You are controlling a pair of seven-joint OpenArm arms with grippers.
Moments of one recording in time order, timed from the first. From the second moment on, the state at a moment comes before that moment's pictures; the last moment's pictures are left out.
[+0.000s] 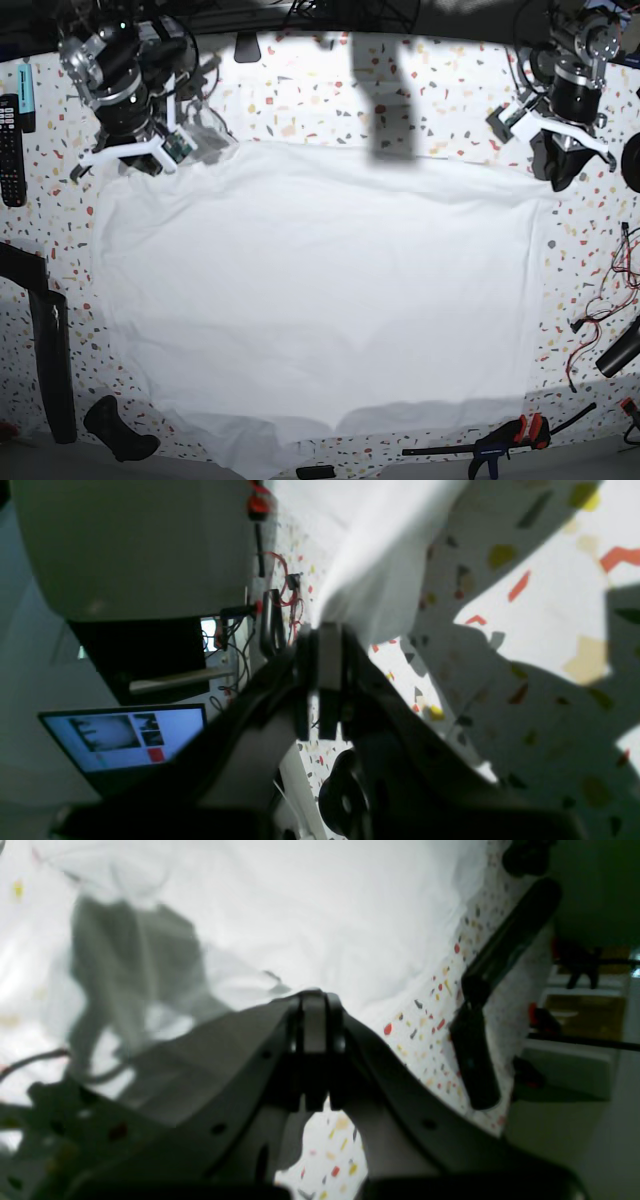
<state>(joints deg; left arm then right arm) 28.8 -39.3 18.1 103.2 44.2 15.2 22.2 -27.7 37.8 -10.3 122.8 -17.8 7.3 -41.4</state>
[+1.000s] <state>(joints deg) 13.4 -37.6 18.2 102.6 18.5 5.6 20.4 0.6 37.0 -10.7 102.2 5.3 12.7 -37.3</state>
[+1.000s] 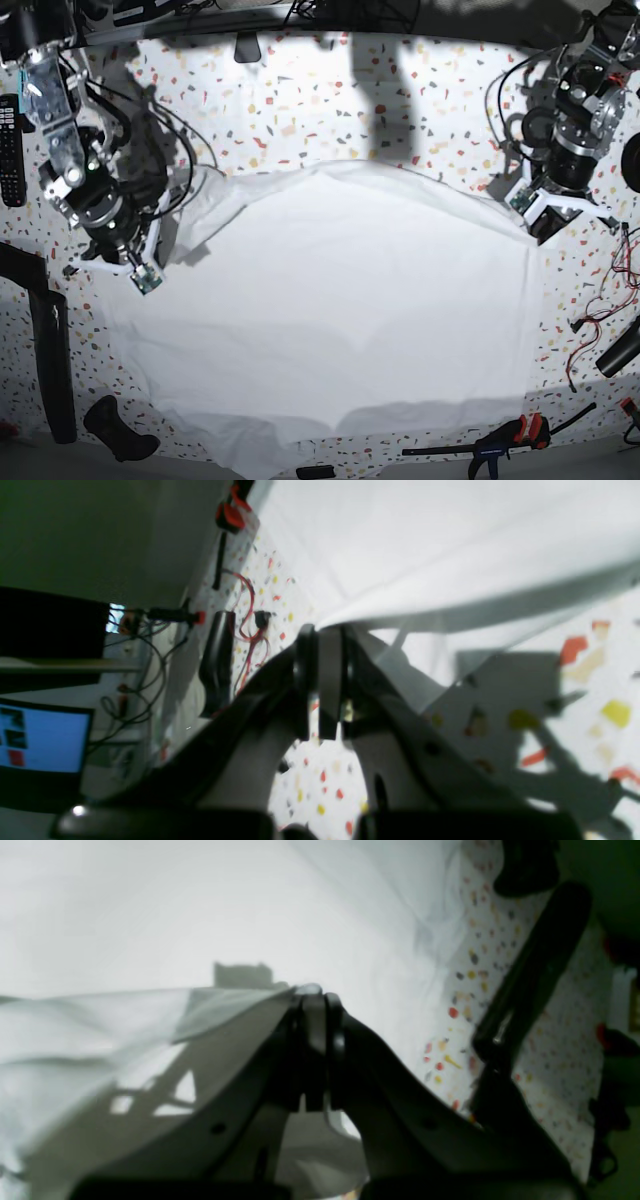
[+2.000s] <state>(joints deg) -10.8 -30.3 18.2 71.0 9.0 1.3 15.3 34.3 19.9 -10.5 64.8 4.1 20.2 -36.1</state>
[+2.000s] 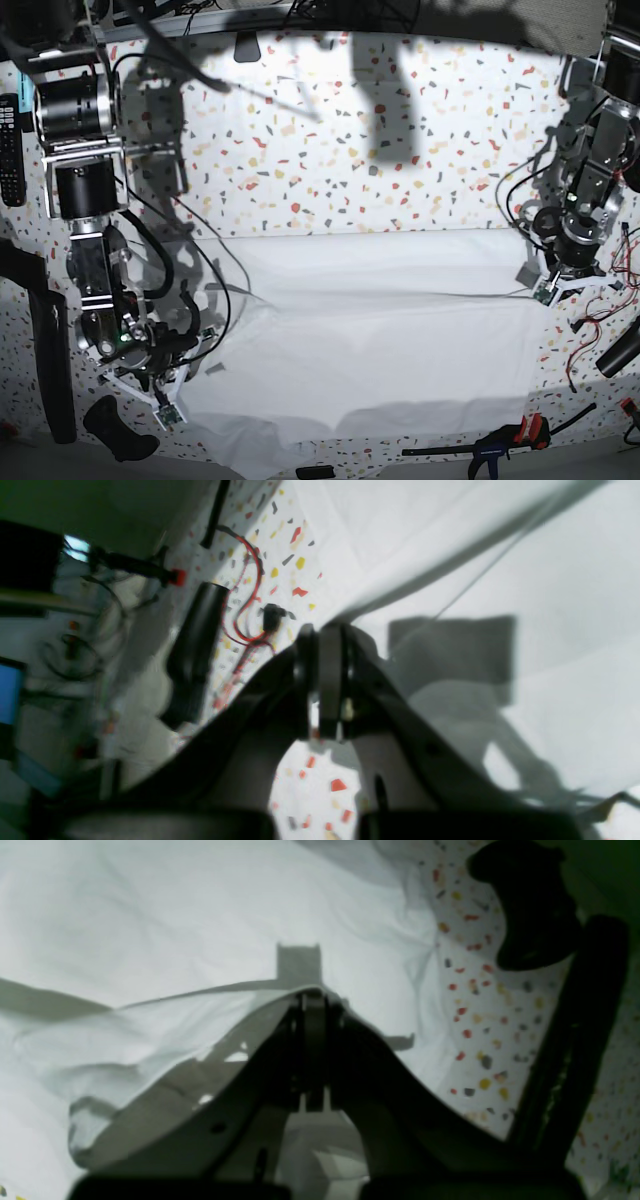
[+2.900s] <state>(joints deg) -10.7 -30.3 18.2 71.0 7.2 1.3 15.2 34.0 19.6 -10.5 65.9 4.5 22.7 -33.6</state>
